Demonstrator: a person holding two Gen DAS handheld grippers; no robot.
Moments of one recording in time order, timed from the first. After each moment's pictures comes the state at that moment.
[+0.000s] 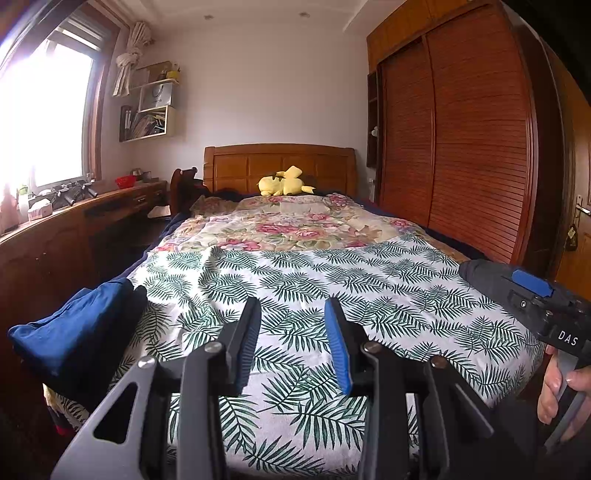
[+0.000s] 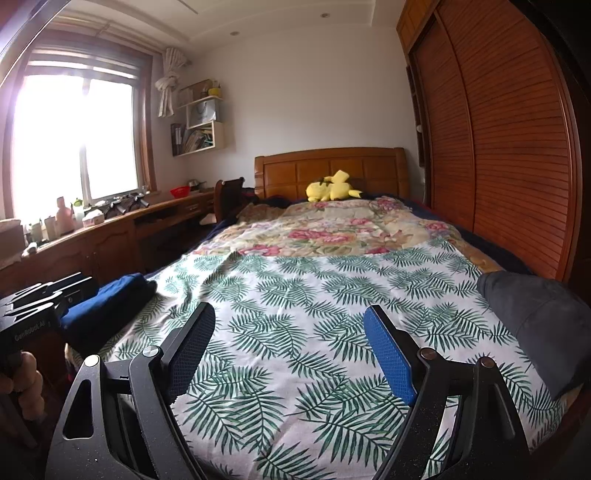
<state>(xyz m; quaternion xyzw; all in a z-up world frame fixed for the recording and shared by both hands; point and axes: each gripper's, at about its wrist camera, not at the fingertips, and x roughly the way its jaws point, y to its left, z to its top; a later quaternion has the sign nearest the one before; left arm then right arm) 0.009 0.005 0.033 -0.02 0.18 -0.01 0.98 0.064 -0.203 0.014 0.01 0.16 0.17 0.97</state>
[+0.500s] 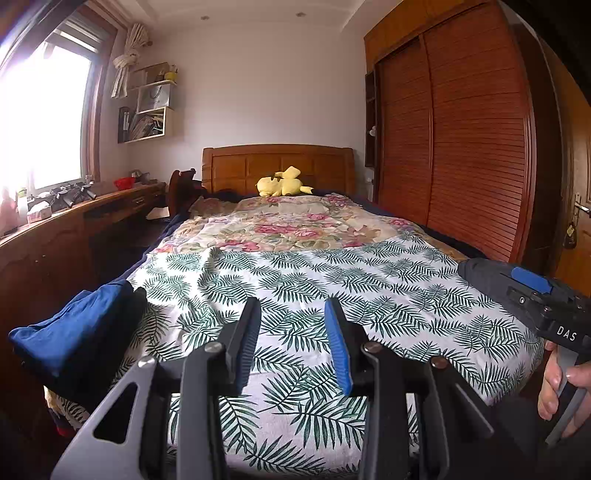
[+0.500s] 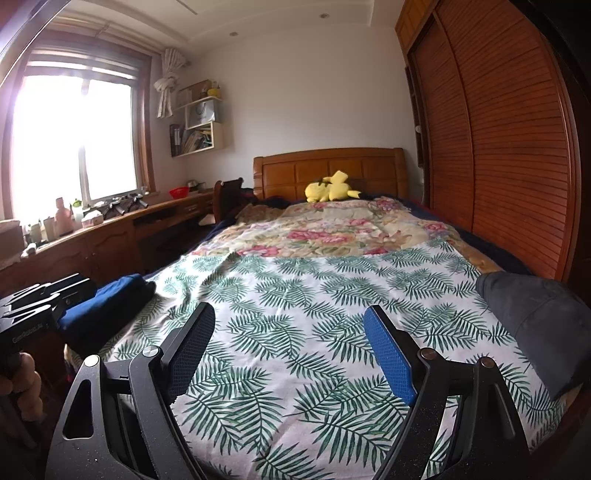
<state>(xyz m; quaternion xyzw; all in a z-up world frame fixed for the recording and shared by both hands) 0.007 0.006 0.034 -0.01 0.18 -0.02 0.98 0.064 -0.203 0.015 0.01 0.16 0.17 0.97</state>
